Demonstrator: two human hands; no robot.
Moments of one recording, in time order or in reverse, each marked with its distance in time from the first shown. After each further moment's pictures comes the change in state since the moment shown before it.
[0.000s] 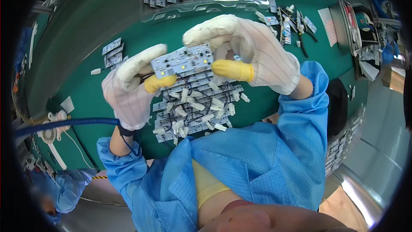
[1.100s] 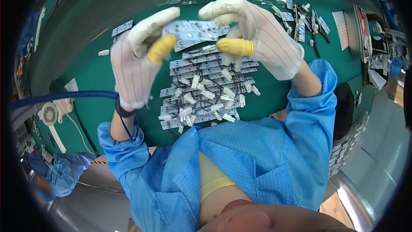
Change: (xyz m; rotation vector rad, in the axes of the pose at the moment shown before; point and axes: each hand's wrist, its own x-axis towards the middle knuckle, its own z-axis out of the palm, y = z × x) left_hand 0.011 -0.010 -0.001 -0.160 -0.004 -0.059; right_hand 0.008 0.002 0.007 0.311 -0.112 0.296
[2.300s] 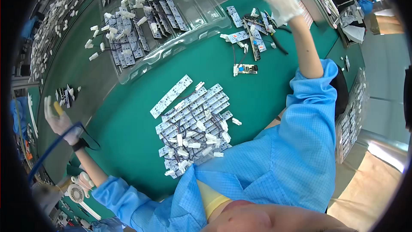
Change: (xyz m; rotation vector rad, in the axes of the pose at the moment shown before) left_hand 0.140 -0.124 -0.190 1.034 0.538 0.501; right_hand -0.048 0.034 -0.197 -0.672 0.824 0.104
